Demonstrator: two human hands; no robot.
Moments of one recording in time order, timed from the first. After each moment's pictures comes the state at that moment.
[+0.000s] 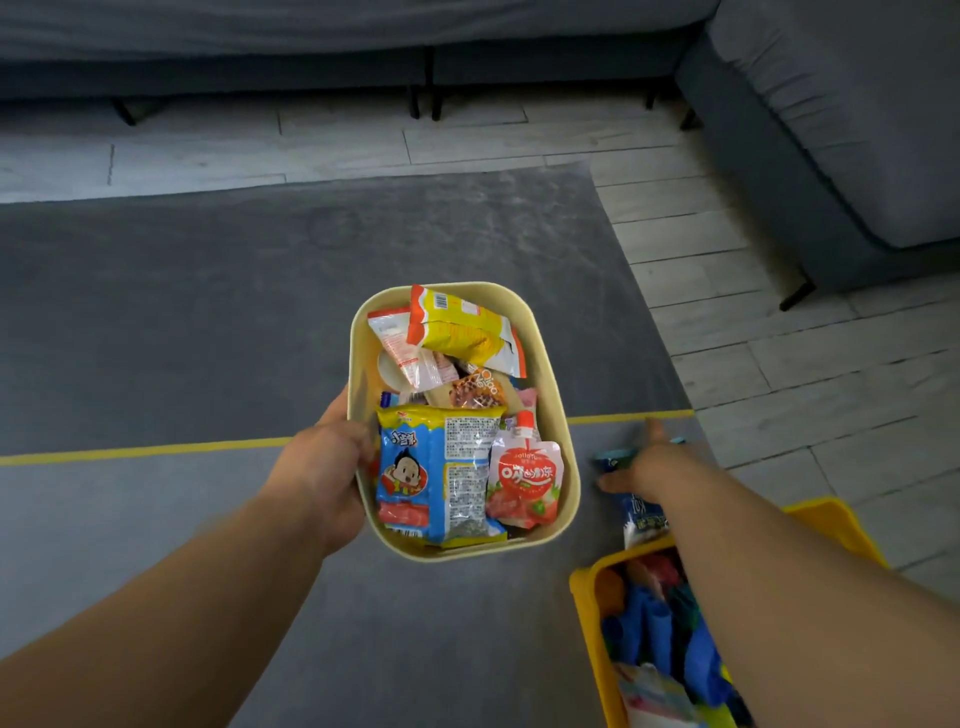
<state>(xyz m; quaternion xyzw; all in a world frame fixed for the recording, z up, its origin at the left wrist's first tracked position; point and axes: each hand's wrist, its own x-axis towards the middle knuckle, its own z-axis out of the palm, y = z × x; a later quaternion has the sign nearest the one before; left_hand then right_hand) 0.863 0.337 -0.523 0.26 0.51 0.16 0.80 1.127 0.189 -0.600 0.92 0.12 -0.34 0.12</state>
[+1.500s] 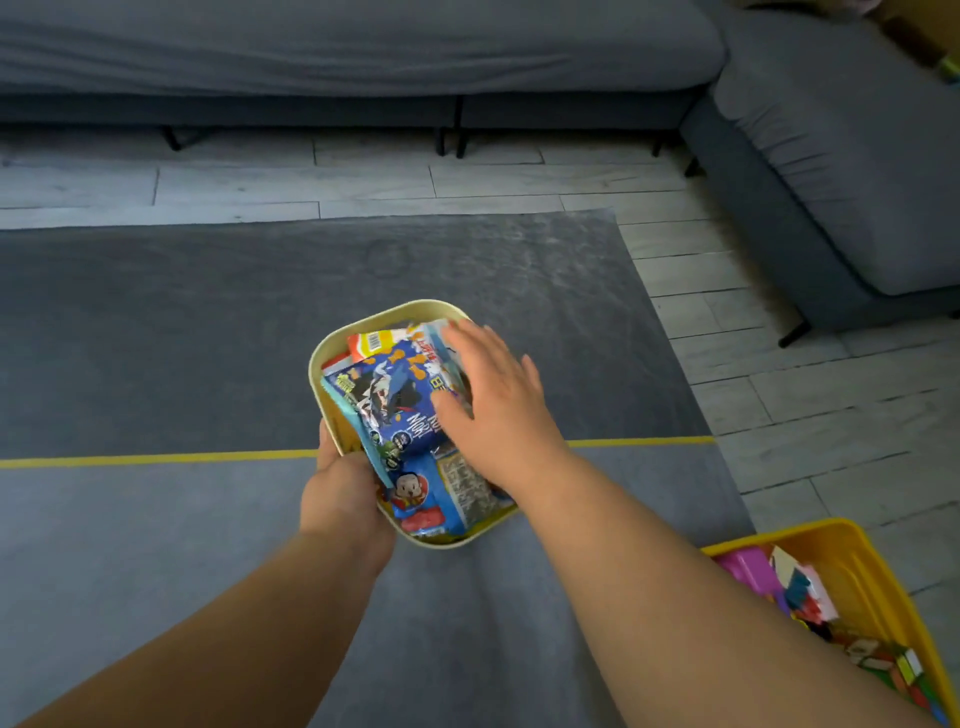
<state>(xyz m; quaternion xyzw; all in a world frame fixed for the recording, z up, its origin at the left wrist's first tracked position) 0.811 0.346 -0.525 0.14 0.54 0.34 0.76 0.948 0.319 -0.494 0.79 0.55 -0.20 -0.20</state>
